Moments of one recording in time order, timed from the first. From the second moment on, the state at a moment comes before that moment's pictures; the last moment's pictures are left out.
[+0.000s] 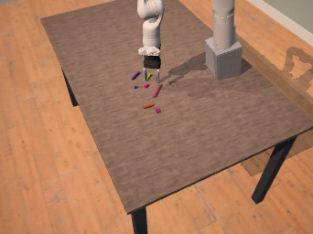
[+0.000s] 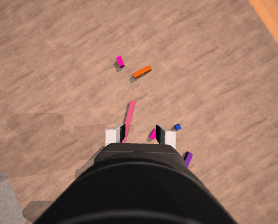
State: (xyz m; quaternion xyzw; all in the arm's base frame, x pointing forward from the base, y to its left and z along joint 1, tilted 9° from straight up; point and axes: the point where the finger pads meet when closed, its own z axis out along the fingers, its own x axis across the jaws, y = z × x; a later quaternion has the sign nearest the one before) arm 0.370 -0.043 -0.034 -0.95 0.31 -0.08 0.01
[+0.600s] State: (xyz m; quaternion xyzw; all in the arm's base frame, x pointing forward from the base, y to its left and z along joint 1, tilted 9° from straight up) arm 0.375 -0.044 -0.032 -0.93 0.37 -0.08 0.02
